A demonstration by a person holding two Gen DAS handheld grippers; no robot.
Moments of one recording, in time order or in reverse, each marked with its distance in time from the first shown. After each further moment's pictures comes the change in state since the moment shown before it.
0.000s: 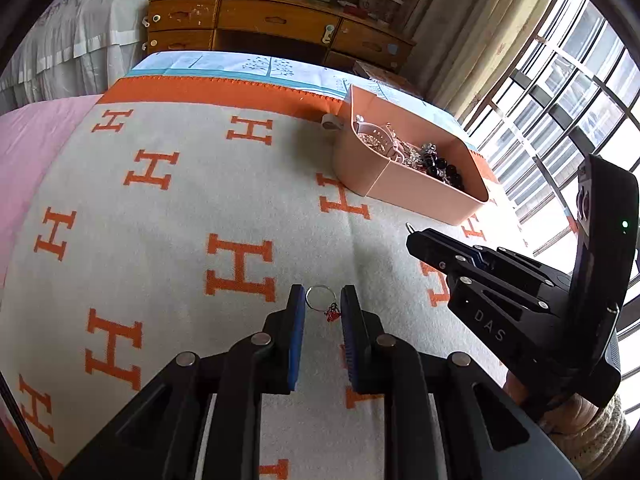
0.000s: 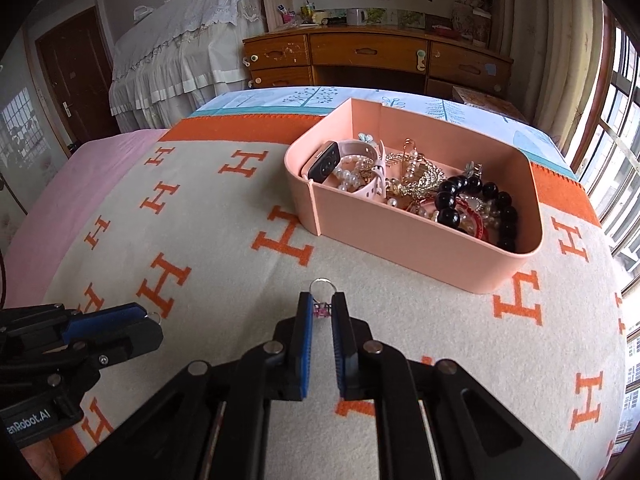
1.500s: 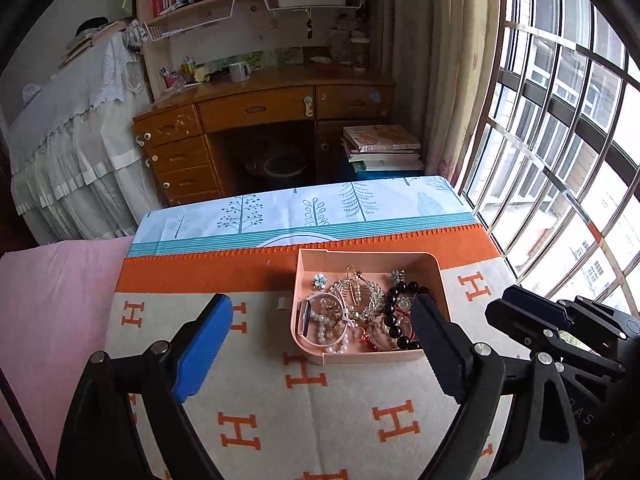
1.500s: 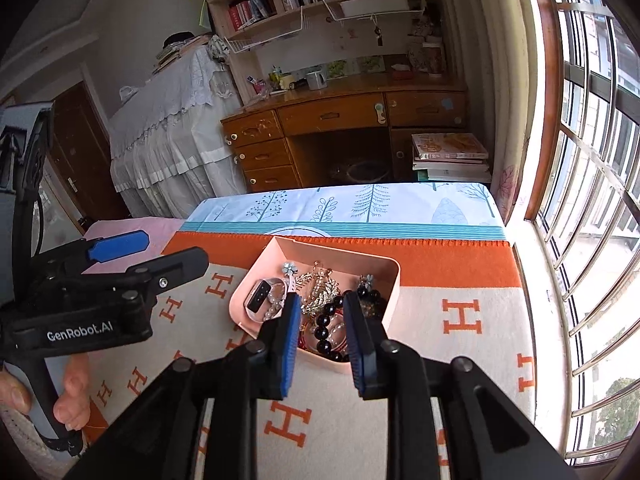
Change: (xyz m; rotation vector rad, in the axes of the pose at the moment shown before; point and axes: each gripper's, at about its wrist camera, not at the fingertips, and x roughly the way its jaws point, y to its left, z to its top) left arm -0.048 -0.132 0.126 0.249 -0.176 0.236; right arm -0.111 -0.100 0.068 0.152 -0.165 0.050
